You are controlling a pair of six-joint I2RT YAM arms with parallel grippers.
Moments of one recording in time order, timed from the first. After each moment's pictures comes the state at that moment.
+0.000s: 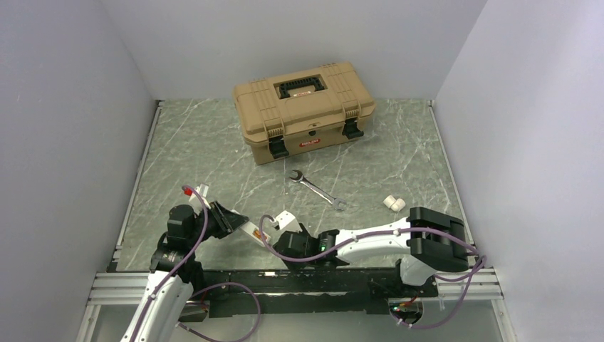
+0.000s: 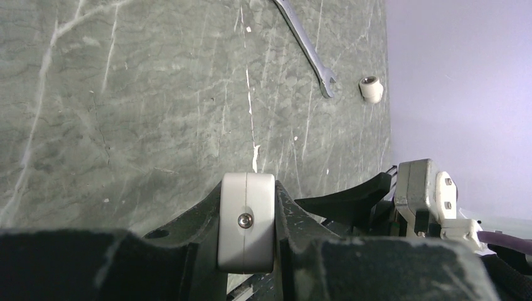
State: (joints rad) left arm -0.15 0.32 0.16 -0.28 0.53 -0.80; right arm 1.41 1.57 0.79 -0.24 0.34 0.59
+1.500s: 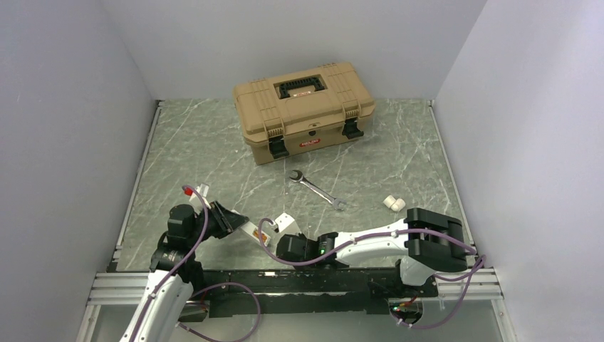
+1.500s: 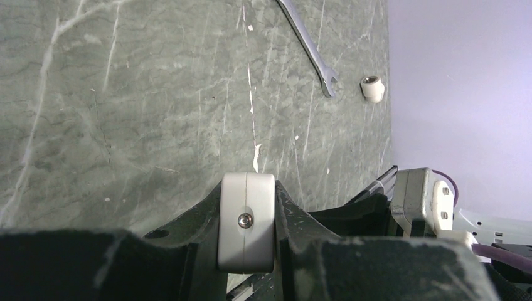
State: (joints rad) left arm -0.15 0.33 0.16 -0.28 0.53 -0.80; right arm 1.43 1.58 0.78 -0.23 0.36 0.59
